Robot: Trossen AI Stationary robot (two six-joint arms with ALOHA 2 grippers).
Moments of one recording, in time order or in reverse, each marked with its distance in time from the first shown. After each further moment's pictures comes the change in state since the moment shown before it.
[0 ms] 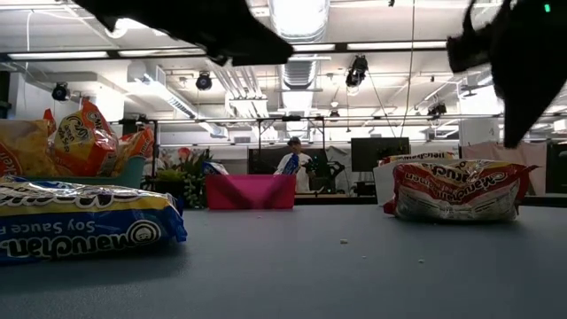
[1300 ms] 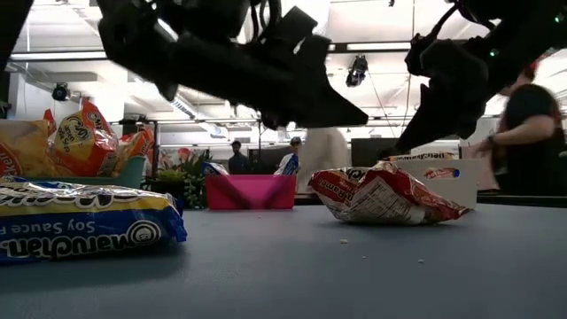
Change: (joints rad) left arm -0.003 0.493 0.170 0.357 0.020 -0.155; right arm -0.127 -0.037 -0.305 0.869 0.278 -0.395
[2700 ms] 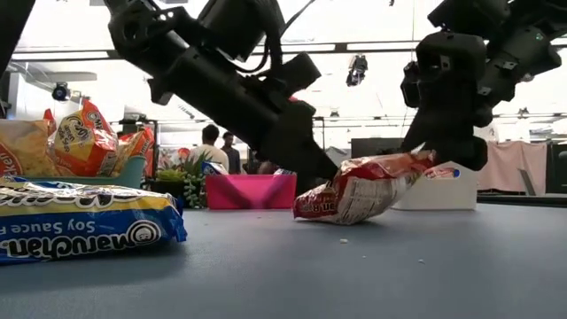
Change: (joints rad) left arm 0.021 0.001 0.029 -0.344 0.002 -0.031; right arm -0.136 -0.014 -0.083 0.163 -0.450 0.233
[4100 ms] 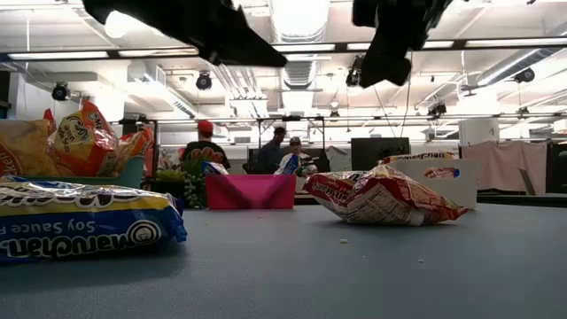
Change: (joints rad) left arm -0.053 -0.485 -0.165 -0.129 -0.061 0.175; right arm -0.198 0.063 0.591 -0.641 -0.178 -0.640
